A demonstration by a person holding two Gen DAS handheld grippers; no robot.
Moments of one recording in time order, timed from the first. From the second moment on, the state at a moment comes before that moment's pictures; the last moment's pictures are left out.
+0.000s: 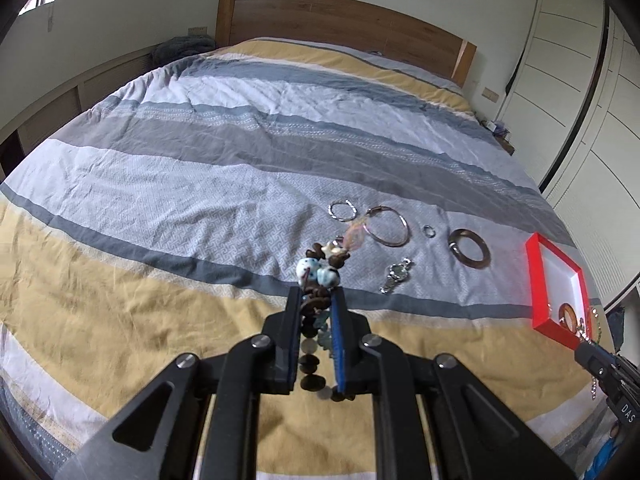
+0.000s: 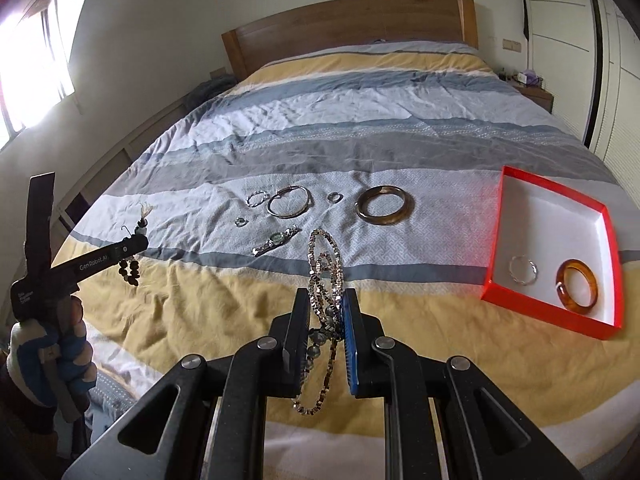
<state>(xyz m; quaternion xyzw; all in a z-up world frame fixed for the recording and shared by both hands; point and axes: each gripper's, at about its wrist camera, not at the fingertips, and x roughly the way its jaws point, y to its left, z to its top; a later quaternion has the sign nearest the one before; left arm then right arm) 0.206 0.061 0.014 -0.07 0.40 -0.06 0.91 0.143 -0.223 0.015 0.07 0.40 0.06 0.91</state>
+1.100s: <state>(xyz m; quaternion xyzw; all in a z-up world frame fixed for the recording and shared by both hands) 0.133 -0.130 0.049 0.02 0.40 -0.19 0.90 0.018 -0.369 0.039 0.13 0.35 -0.03 0.93</state>
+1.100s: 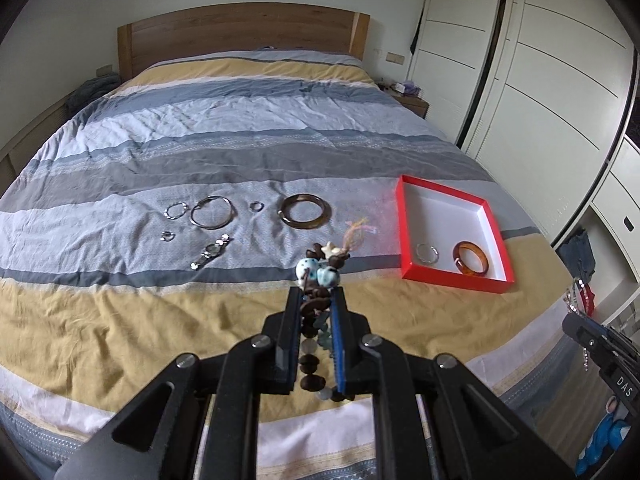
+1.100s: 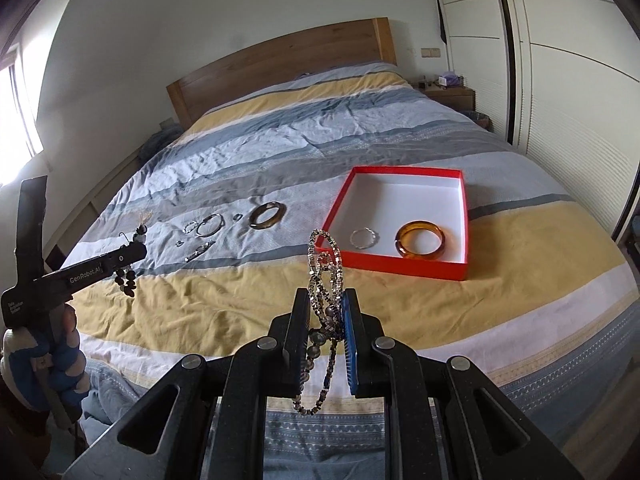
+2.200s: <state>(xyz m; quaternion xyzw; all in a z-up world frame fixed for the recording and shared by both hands) 0.304 -0.403 -0.075 0.13 0.44 -0.28 0.84 0.249 -0.537 -0.069 0.08 0.44 -0.05 0.89</state>
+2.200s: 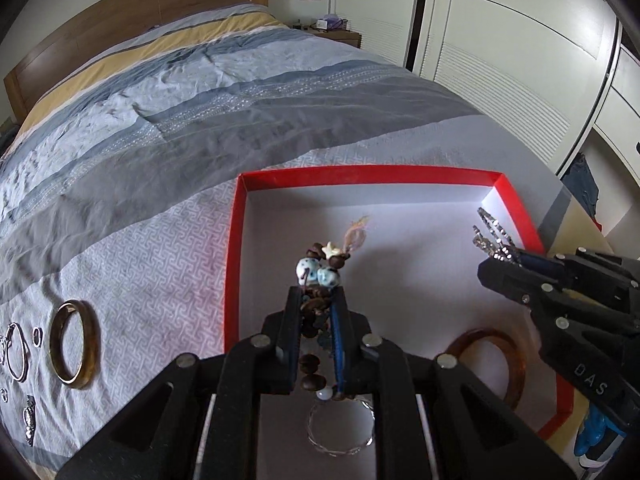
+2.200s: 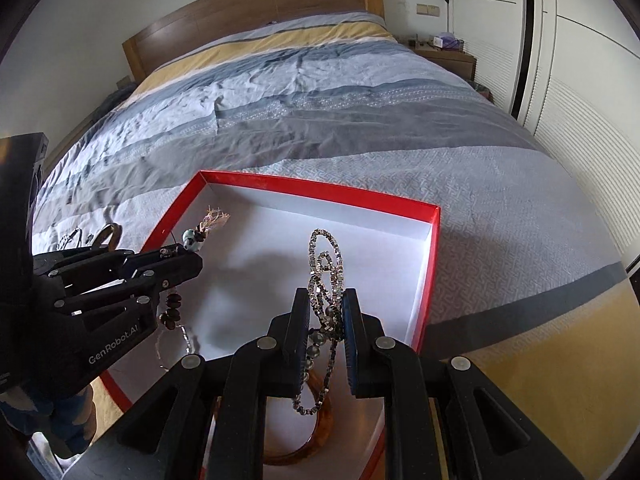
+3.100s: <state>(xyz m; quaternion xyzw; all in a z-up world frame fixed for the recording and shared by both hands) 0.299 -0.402 -0.073 0.14 0.44 -0.29 0.84 0.257 -0.534 -0.062 -0.02 0.47 -0.05 0.88</state>
